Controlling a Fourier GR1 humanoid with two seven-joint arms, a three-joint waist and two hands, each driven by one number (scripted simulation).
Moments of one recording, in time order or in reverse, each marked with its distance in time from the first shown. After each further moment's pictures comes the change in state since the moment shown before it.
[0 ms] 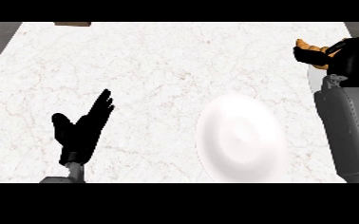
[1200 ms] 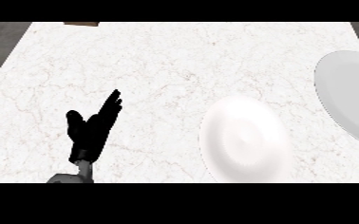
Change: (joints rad) left arm -0.021 -0.022 -0.037 0.025 -0.021 0.001 0.021; right arm -0.100 -0.051 -0.518 0.149 0.815 -0.270 0.202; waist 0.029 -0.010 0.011
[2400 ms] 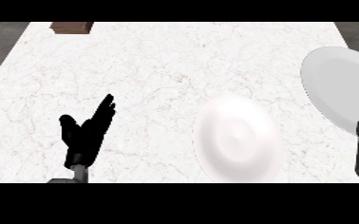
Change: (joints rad) left arm 0.034 -0.002 0.037 0.018 0.009 0.006 -0.023; right arm 0.043 0.058 -0.486 0.339 -0.236 -0.437 -0.181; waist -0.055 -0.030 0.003
